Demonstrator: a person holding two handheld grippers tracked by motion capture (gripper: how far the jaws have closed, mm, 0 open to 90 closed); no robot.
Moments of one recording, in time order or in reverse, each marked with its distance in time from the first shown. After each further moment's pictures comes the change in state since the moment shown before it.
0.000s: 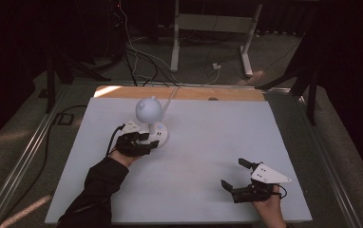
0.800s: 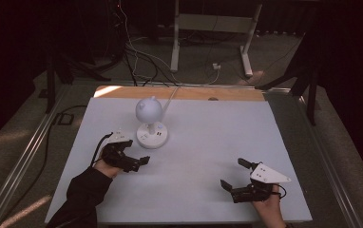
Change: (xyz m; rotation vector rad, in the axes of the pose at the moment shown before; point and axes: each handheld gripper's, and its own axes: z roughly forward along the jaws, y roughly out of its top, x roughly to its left) left arm -0.003 -0.024 -0.047 0.051 -0.048 0.025; right arm 0.000 0.000 0.001 0.001 0.002 0.002
